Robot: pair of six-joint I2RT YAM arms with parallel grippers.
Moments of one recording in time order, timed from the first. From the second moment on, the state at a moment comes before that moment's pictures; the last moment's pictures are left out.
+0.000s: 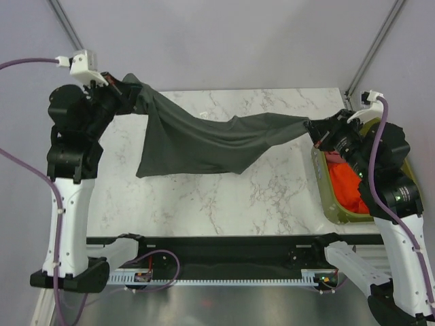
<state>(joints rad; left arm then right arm) -0.11 1.09 1.60 -0.53 0.16 -0.38 0.26 0.87 1.40 -0.64 -0.07 0.50</state>
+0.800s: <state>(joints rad) -0.20 2.03 2.14 -0.41 0.49 -0.36 0.26 0.99 1.35 -0.64 0.08 0.47</state>
